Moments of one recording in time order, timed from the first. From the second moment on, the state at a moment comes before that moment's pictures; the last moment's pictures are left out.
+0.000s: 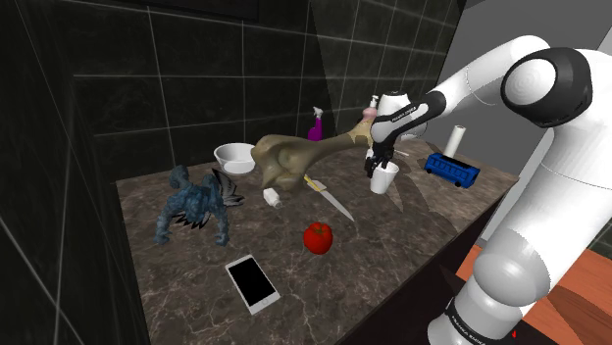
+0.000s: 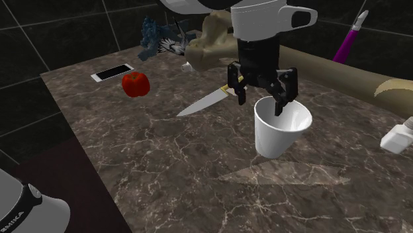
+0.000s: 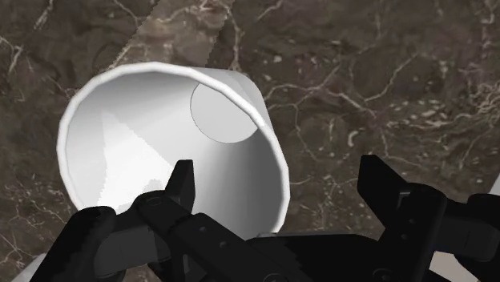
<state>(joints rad) -0.14 0.03 -0.29 -2.24 -0.23 2.40 -0.25</state>
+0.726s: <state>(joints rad) -0.14 0.05 -0.29 -2.25 -0.23 2.42 -0.25</state>
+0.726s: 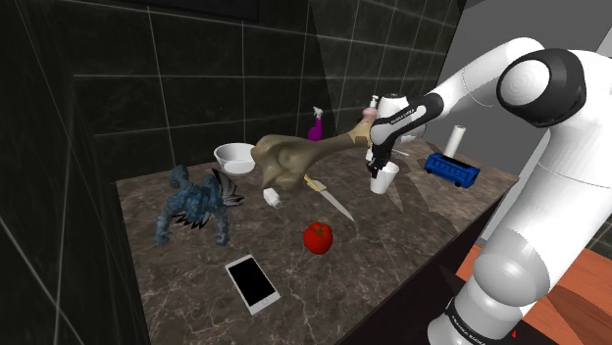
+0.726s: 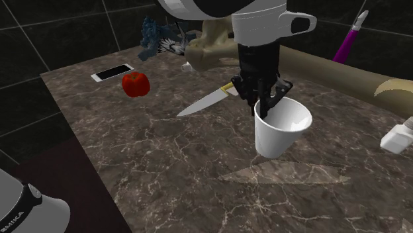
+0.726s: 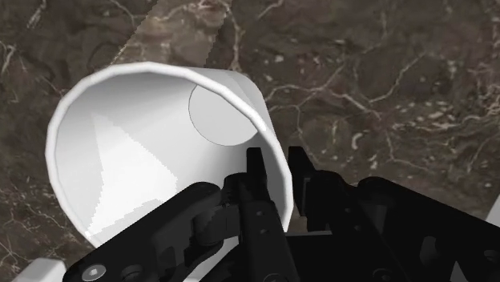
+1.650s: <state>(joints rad) -0.14 0.00 -0.29 -2.21 -0.23 2.35 -0.26</state>
